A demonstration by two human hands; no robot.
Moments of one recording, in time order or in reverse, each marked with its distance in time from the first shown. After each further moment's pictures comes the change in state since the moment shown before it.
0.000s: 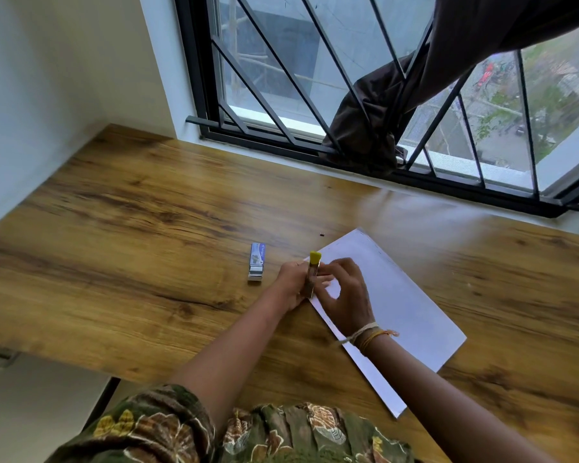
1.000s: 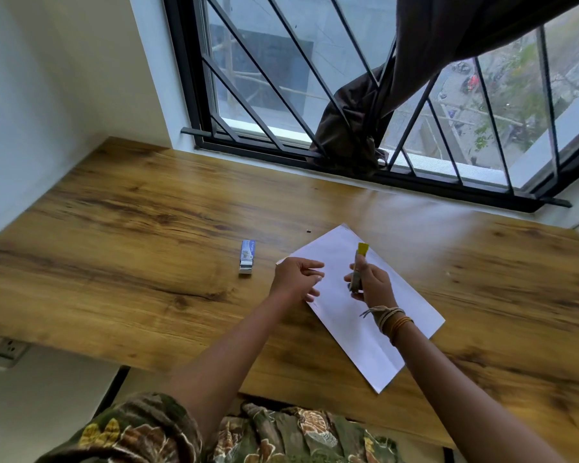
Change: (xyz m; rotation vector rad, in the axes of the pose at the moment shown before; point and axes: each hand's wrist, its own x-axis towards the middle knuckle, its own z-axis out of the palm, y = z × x) left_hand -0.040 -0.019 0.015 0.707 0.070 0.334; right_hand -0.006 0.025 -0.061 0.584 -0.028 0.811
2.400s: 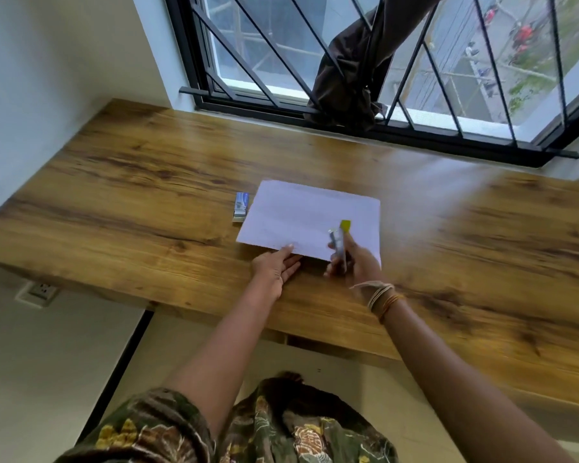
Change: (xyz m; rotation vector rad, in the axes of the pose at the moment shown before) left_hand -0.056 -0.043 0.023 -0.854 0.325 -0.377; right_hand -0.062 0.015 -0.021 0.426 -0.252 0.285
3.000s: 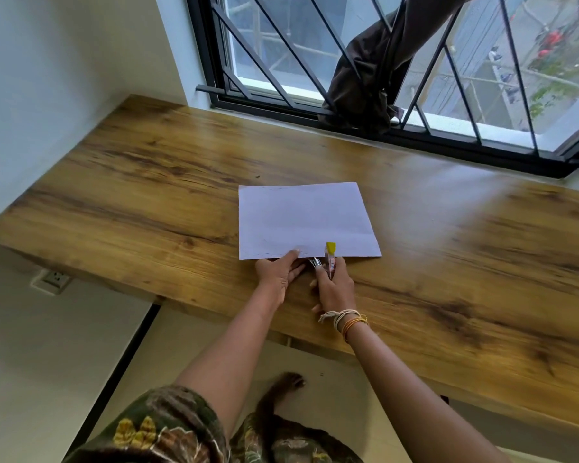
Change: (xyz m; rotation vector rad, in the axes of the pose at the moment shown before) left_hand -0.005 -0.010 -0.004 -0.061 0.025 0.159; right_hand -0.002 0.060 0.025 -0.643 0.184 -0.217
